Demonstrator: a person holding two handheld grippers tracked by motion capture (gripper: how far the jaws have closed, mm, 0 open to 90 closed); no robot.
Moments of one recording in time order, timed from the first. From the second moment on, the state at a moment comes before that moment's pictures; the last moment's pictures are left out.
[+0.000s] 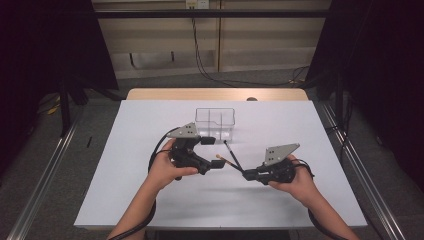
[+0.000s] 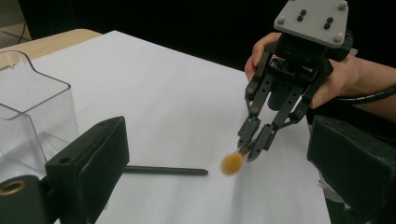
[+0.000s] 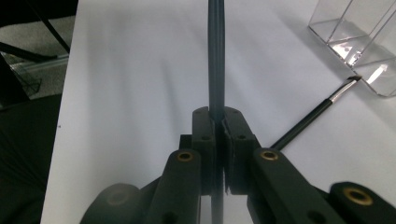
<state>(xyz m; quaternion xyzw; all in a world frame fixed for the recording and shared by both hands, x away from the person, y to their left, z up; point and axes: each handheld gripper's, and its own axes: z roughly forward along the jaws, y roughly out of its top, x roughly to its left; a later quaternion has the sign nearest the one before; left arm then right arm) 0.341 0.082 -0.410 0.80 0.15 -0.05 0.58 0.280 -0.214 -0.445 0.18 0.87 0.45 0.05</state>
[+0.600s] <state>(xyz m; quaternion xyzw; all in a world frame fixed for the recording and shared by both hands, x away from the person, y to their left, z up) 0.340 0.077 -0.416 0.78 0.16 -0.06 0.60 0.281 -0.205 -0.440 0.20 0.83 0.52 0.06</state>
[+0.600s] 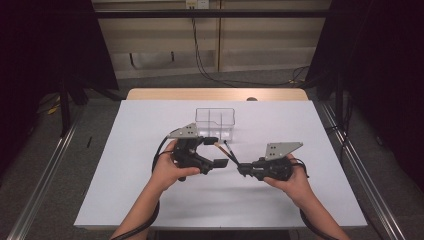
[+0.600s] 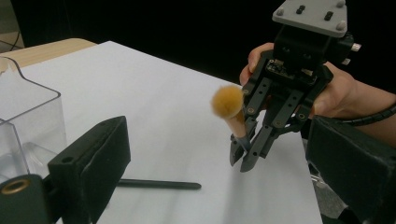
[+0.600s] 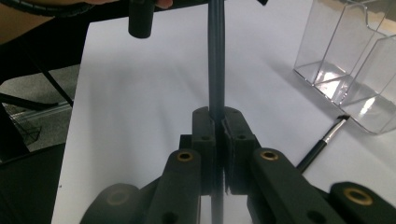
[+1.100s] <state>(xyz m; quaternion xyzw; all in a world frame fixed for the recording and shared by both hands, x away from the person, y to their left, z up) 0.339 0.074 -0.419 0.78 0.15 -0.05 0.61 0.283 -0.199 -0.442 0.22 0.80 0.55 0.07</state>
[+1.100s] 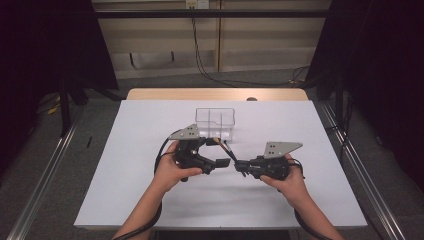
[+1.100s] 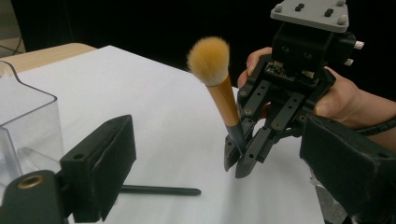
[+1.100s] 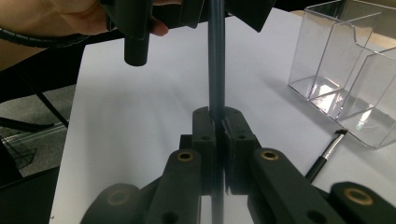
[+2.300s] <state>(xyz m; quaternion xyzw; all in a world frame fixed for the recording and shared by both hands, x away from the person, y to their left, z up) 0.337 0.069 -0.430 0.74 0.17 -0.08 0.64 0.282 -0.186 -0.447 0.25 0.78 0.56 0.08</state>
